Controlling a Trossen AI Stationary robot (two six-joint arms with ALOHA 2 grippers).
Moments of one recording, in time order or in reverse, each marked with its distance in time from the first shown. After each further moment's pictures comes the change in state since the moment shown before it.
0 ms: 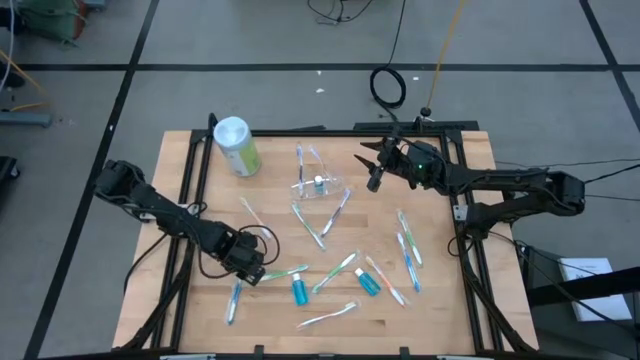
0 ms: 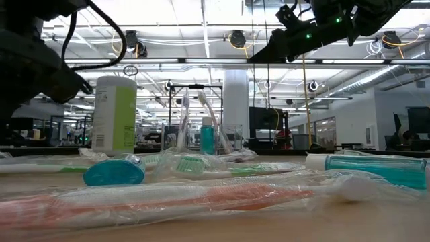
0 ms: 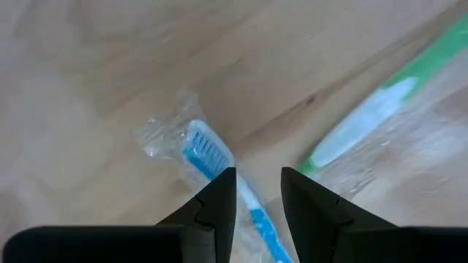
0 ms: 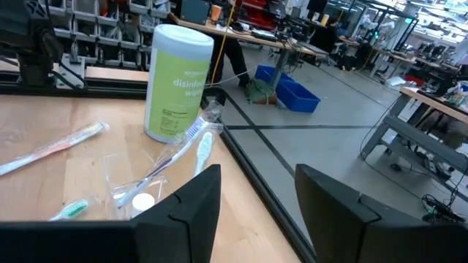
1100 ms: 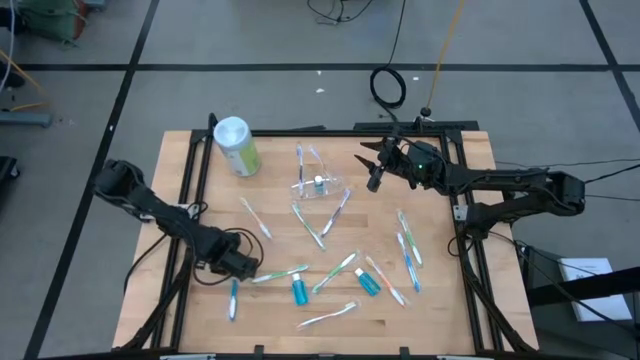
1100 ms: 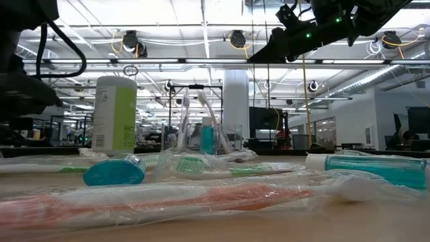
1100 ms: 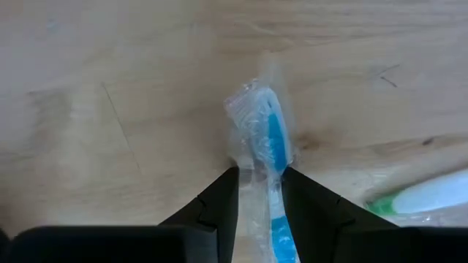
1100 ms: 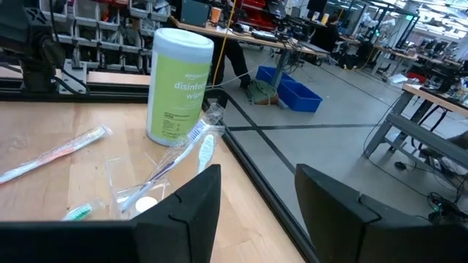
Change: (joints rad) left arm -0.083 -0.004 -0.090 0.008 -0.050 -0.476; right arm 0.000 0.000 0.000 0.005 -0.003 0.023
